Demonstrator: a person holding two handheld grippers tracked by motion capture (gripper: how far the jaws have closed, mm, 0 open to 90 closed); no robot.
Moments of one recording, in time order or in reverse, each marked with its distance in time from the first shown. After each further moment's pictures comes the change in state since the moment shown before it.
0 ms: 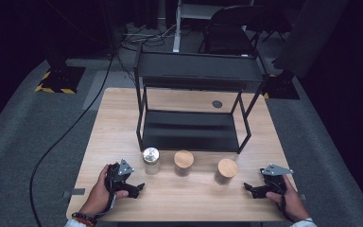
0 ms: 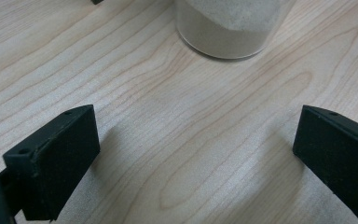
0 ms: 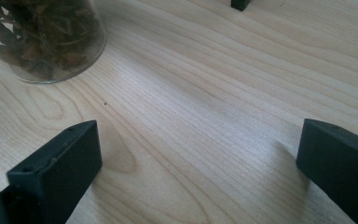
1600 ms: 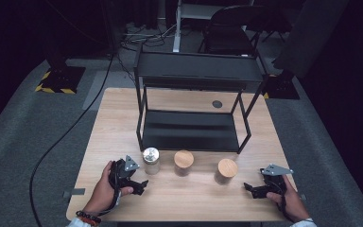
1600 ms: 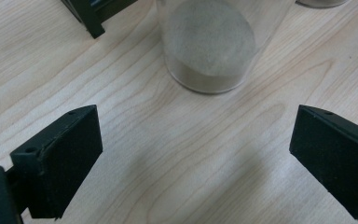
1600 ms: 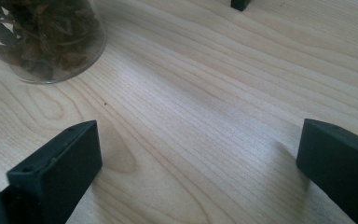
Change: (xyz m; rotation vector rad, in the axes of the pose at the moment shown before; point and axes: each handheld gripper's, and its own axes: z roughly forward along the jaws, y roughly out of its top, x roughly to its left) left arm -0.013 0.027 -0.009 0.016 0.028 0.016; right arm 0.000 0.000 0.000 0.000 0.000 0.000
